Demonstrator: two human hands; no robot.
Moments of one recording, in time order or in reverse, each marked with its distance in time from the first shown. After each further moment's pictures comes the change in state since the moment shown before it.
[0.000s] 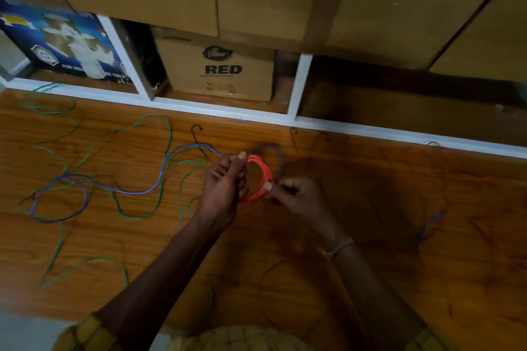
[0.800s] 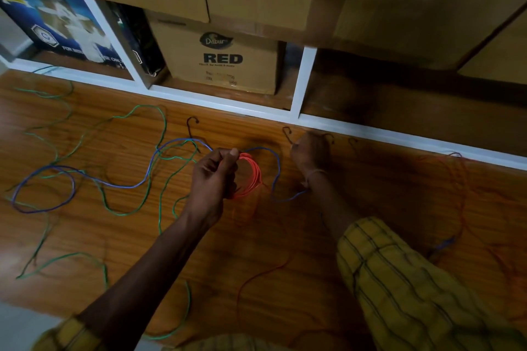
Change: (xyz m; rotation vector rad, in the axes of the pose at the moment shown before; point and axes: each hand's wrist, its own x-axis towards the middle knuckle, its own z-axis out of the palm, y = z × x) left_hand 0.027 -0.011 0.005 0.220 0.133 0.083; right_hand 0.169 0.060 -0.035 -0.869 0.278 0.282
